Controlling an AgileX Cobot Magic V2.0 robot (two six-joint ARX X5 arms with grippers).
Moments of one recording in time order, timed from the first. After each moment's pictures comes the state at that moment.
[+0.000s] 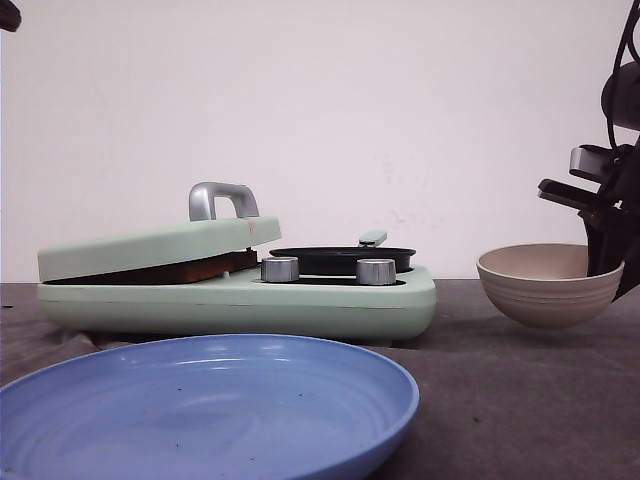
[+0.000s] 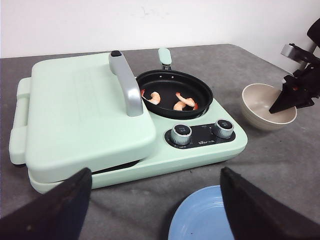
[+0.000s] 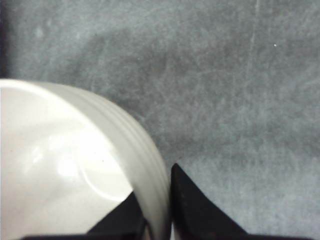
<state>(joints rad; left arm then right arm) -0.30 0.34 0.50 -0.39 0.26 -0.07 -0.02 1.71 1.11 -0.53 -0.31 0.25</state>
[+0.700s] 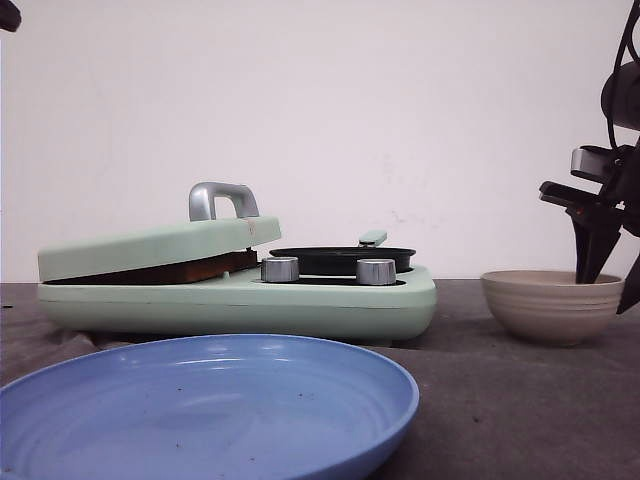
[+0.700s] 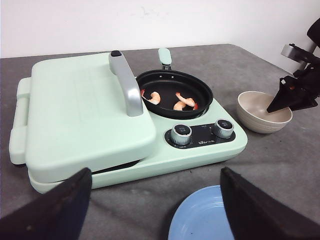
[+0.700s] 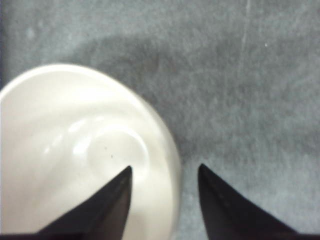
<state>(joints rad) -0.30 0.34 0.50 -0.39 0.26 -0.07 -0.02 1.71 1.11 -0.54 -0.29 0.25</state>
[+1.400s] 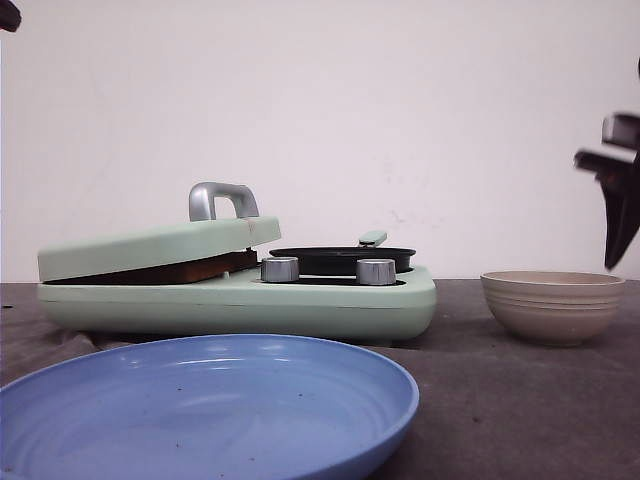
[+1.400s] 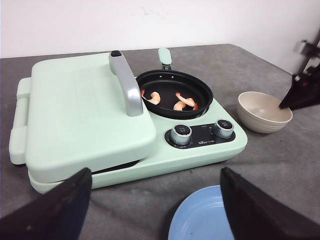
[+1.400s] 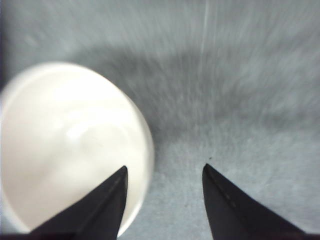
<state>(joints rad) -0.30 0.34 0.50 -0.39 0.26 -0.07 -0.09 1.59 1.11 -0.61 -0.29 0.18</state>
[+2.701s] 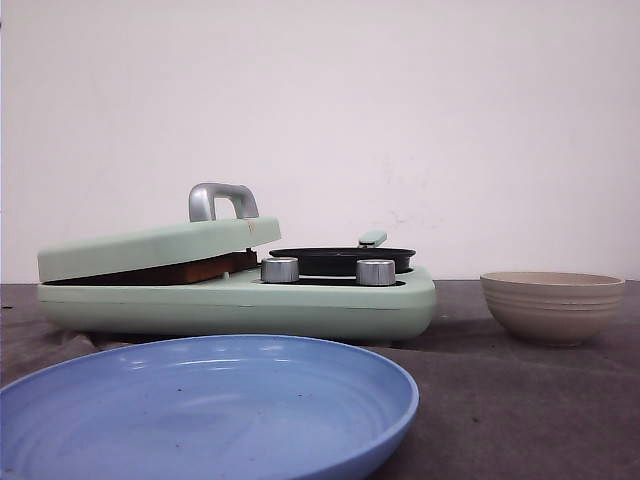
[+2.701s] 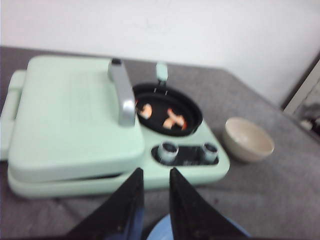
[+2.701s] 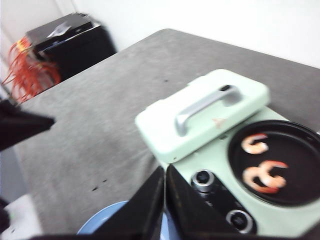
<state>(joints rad) -0.30 0.34 0.50 -0.31 0.26 -0.27 0.46 1.03 1.11 -0.44 -0.55 0.06</state>
